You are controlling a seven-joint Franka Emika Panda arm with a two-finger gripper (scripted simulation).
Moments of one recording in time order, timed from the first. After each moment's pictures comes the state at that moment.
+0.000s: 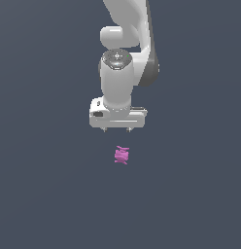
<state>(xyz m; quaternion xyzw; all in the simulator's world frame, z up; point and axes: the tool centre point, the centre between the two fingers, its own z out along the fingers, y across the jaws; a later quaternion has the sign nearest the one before) -0.001 -0.014 0.188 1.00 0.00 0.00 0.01</state>
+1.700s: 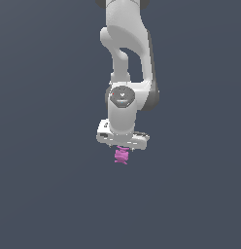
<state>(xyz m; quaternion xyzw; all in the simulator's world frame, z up) 0.033 0.005 0.106 1.00 -0.09 0.00 0.00</state>
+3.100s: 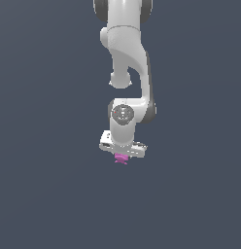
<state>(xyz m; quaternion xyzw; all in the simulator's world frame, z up) 0.037 0.008 0.040 0.99 -0.11 0.00 0.00</state>
